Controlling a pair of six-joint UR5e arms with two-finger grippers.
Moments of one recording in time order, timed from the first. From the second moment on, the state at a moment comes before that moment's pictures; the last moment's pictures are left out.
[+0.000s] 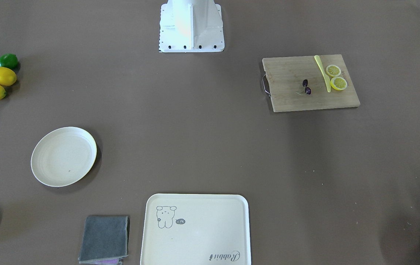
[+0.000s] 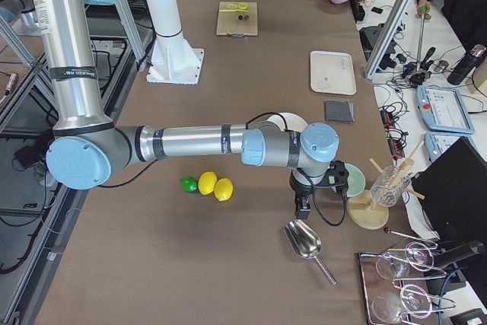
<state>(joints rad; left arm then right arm) -1.54 -1.63 -1.62 -1.71 -2.33 -0.14 1.60 -1.43 1.53 -1.68 2.35 -0.05</state>
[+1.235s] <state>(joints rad) -1.54 -1.63 -1.62 -1.71 -2.33 -0.14 1.60 -1.42 1.54 -1.68 2.35 -0.05</state>
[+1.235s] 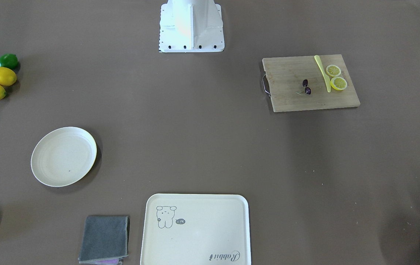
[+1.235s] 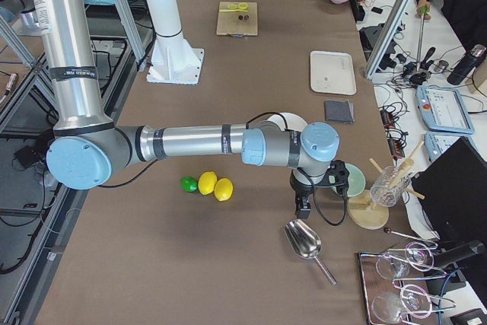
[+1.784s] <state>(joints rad) -1.54 -1.64 -1.62 -1.71 -2.33 -0.14 1.60 -1.41 1.54 -1.68 2.35 -0.05</state>
